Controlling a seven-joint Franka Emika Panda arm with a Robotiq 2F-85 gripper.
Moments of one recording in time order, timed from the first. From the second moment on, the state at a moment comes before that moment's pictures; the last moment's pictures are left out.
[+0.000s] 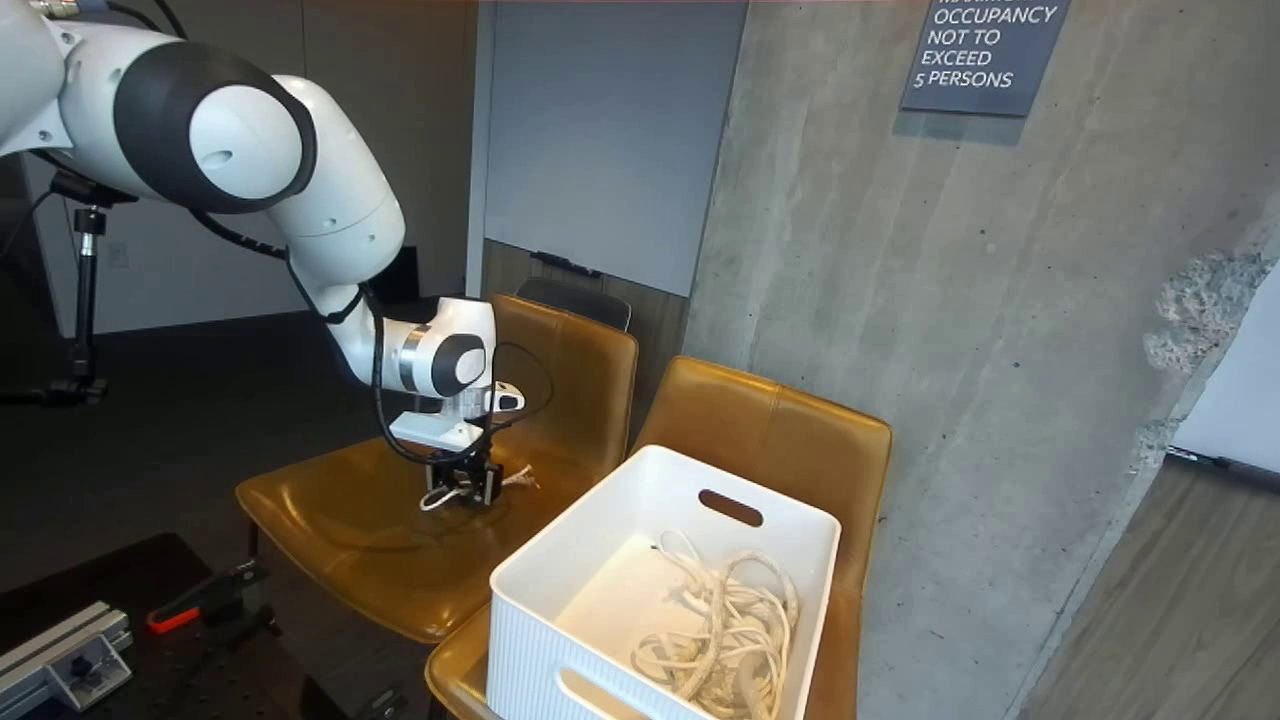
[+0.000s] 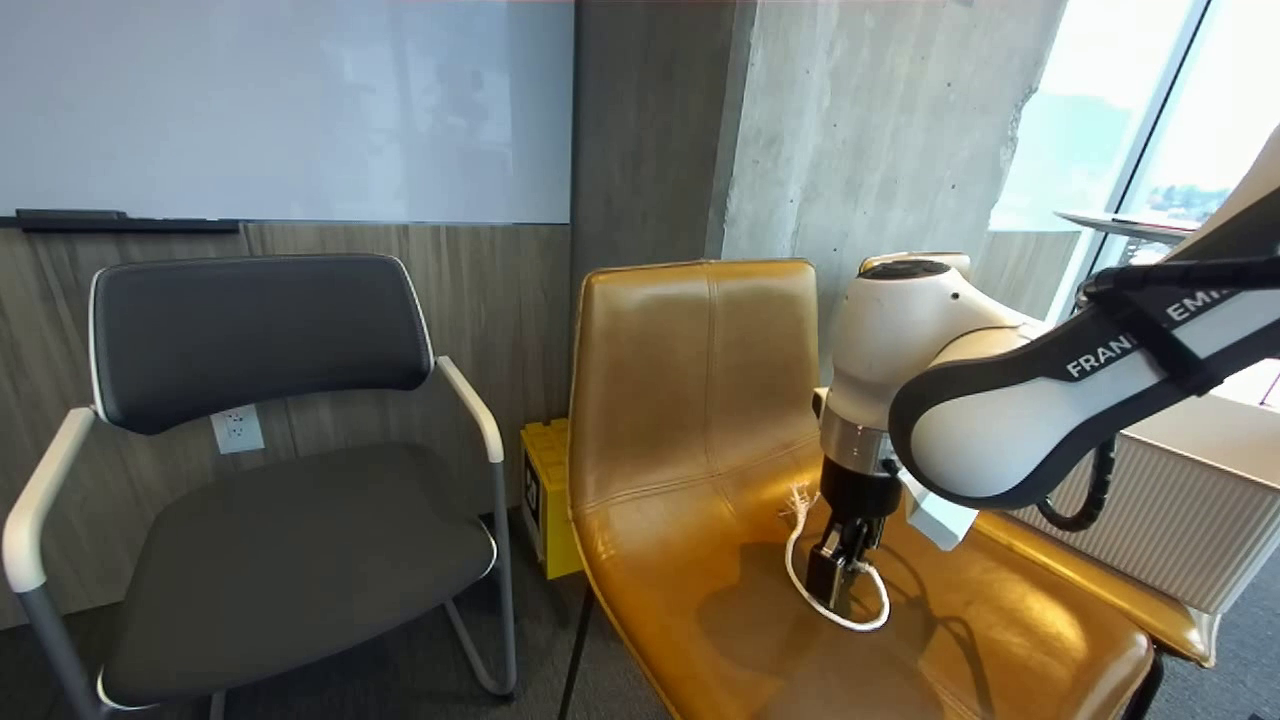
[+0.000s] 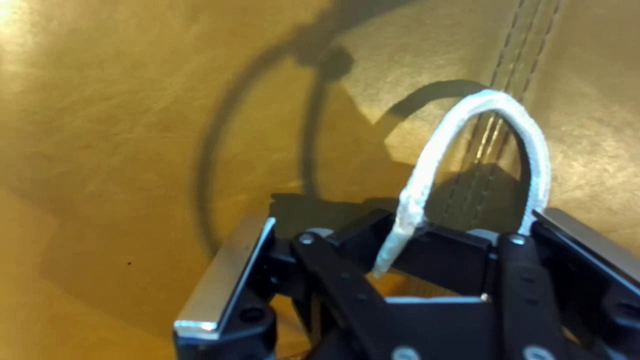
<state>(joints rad) 0.20 0.90 0.03 -1.61 -0.20 2.47 0.05</state>
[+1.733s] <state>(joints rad) -0.26 0.66 -0.14 -0.98 -0.33 1.82 -0.57</state>
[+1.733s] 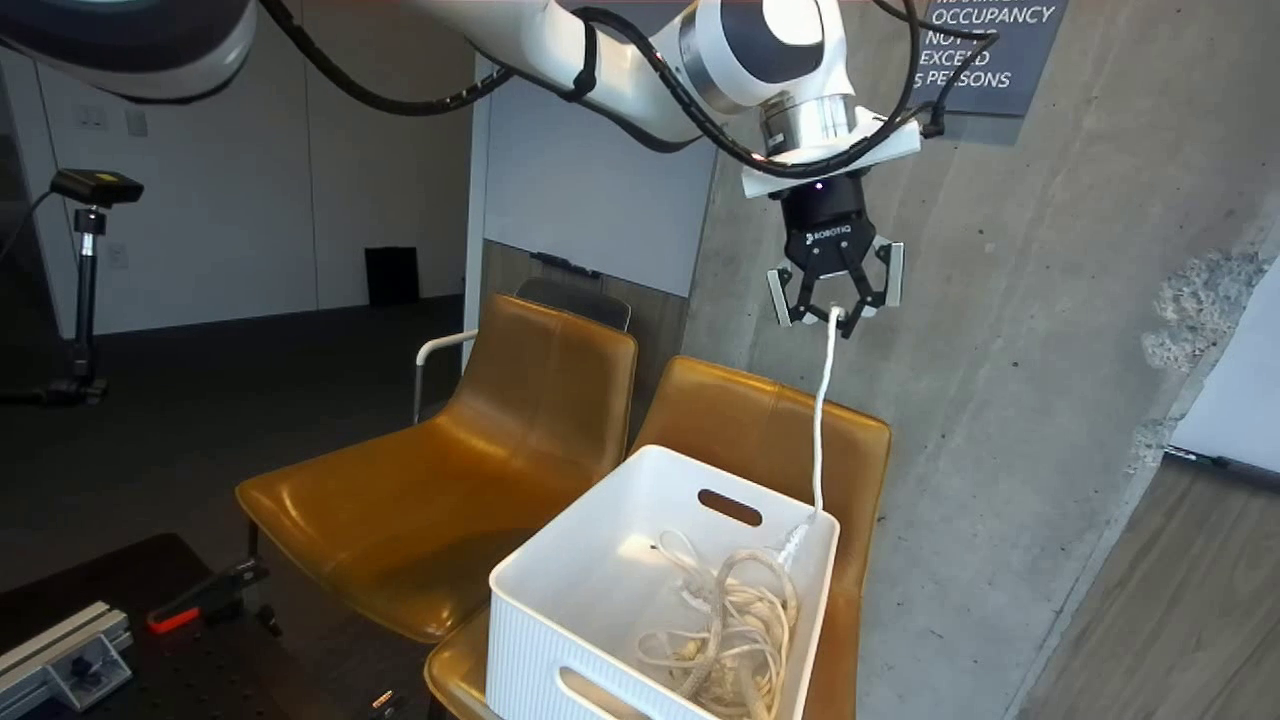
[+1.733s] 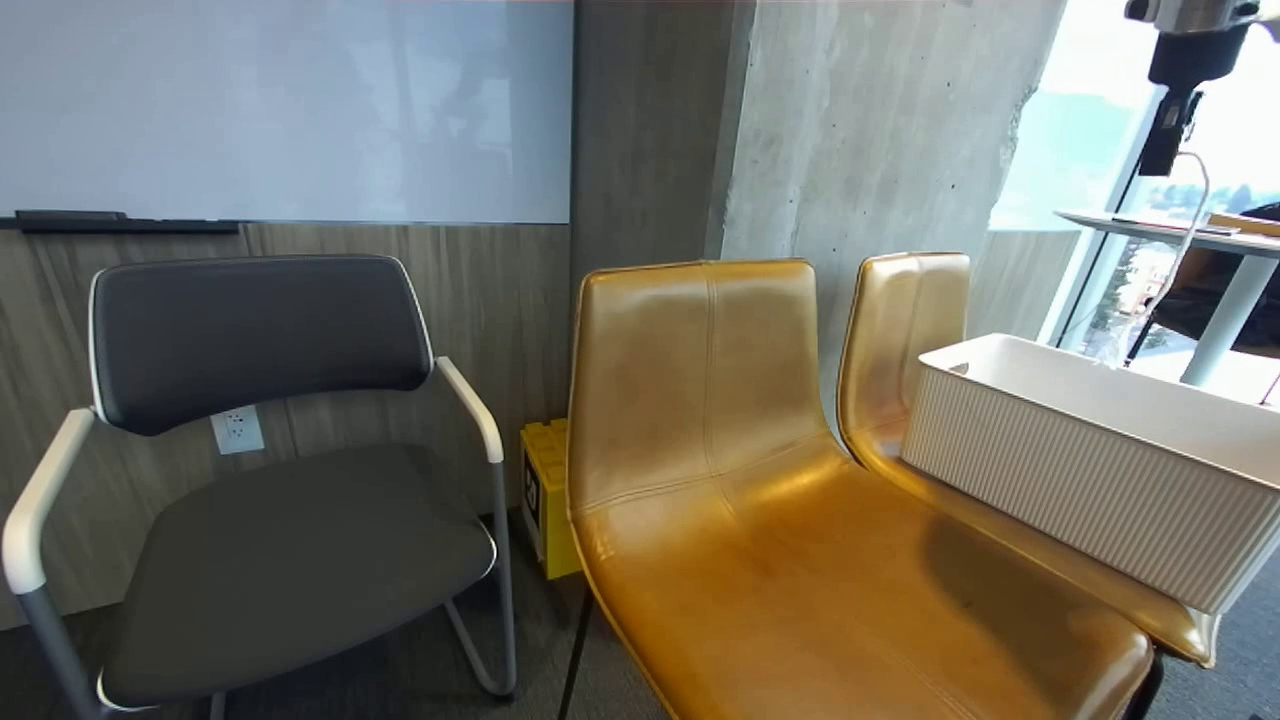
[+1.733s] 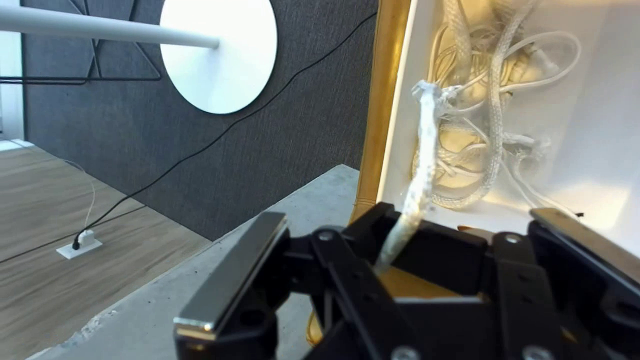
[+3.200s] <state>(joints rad) -0.25 0.51 -0.11 -1.57 -0.20 2.13 -0.46</state>
